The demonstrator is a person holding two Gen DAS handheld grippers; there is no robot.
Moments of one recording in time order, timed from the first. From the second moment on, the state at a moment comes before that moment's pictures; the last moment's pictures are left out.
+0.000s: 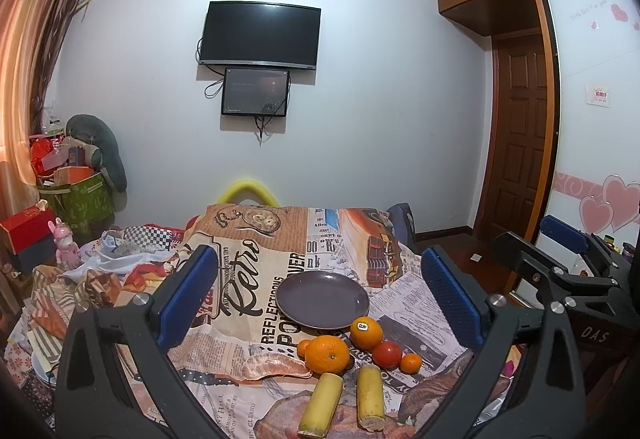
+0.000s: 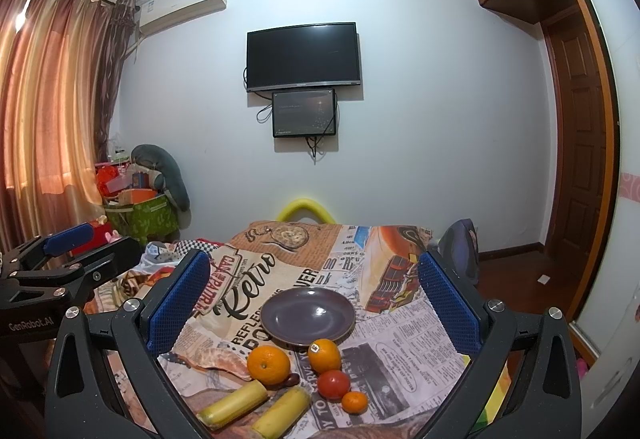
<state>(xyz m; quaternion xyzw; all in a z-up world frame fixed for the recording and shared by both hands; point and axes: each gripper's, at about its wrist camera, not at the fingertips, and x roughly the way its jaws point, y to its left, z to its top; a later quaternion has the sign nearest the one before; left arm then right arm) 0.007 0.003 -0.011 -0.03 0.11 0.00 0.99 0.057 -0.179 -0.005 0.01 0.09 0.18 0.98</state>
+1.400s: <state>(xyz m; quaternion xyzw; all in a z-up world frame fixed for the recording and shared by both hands) 0.008 0.003 -0.009 -0.03 0.11 -0.01 0.99 0.052 -0.176 -0.001 0.02 0.09 0.19 0.98</state>
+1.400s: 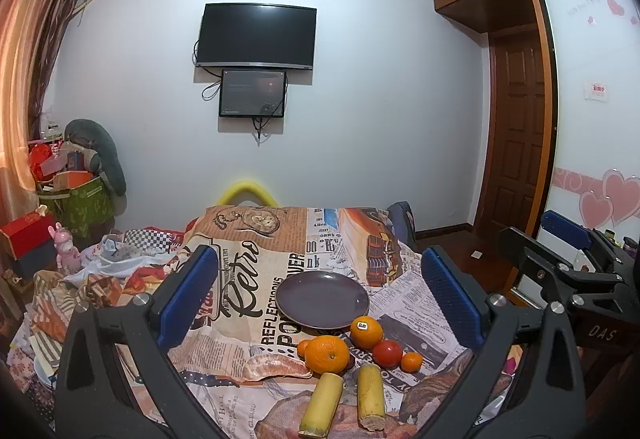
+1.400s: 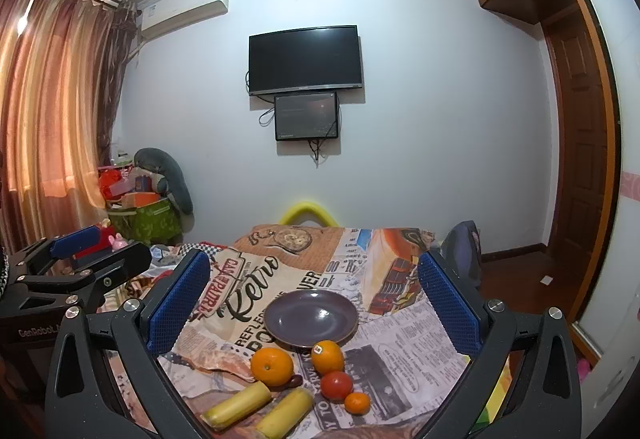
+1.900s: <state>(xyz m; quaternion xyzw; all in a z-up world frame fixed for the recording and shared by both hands) 0.028 0.009 -0.020 -0.03 0.15 -0.01 0.99 0.077 -0.170 -0.035 0.01 0.16 0.20 0.97</state>
